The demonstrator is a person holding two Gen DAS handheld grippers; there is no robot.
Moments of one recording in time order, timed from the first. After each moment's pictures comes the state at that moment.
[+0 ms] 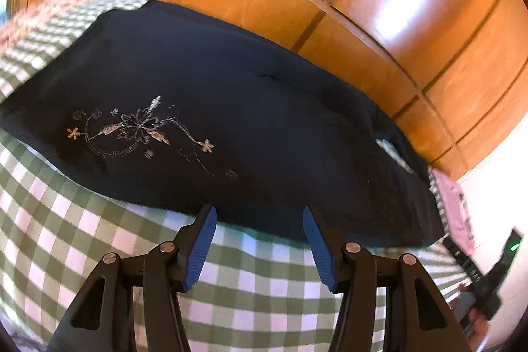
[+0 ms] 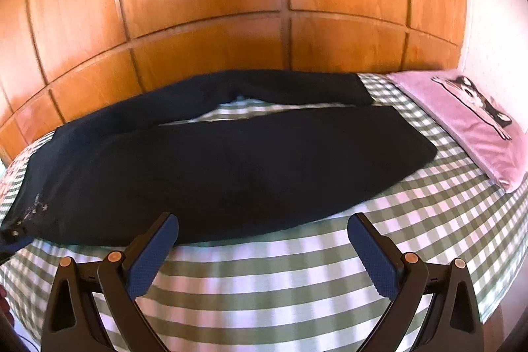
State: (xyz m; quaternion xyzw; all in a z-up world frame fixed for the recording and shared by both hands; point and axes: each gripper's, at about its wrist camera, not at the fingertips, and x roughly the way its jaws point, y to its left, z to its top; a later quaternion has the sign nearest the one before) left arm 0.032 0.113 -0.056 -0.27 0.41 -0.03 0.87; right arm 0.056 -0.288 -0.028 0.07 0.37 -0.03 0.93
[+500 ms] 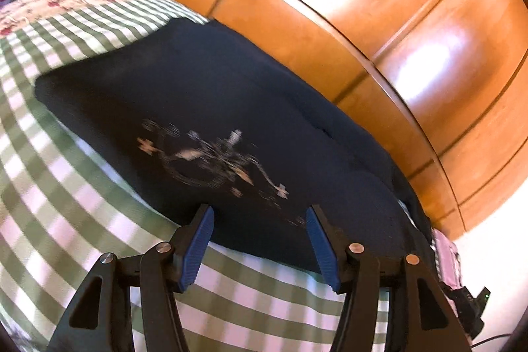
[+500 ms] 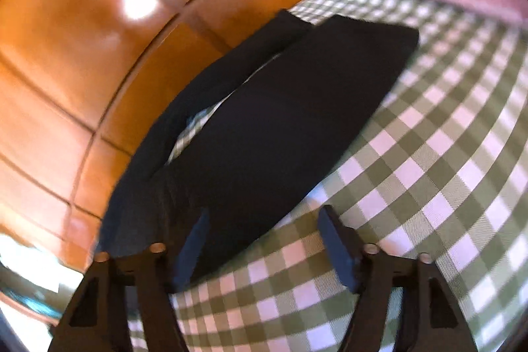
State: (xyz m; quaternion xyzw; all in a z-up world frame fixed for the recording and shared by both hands) left arm 0.005 0.172 -0.080 -0.33 0.33 0.04 0.88; right arm 0.072 -0.397 -0.083 0.40 0.36 0.00 0.85
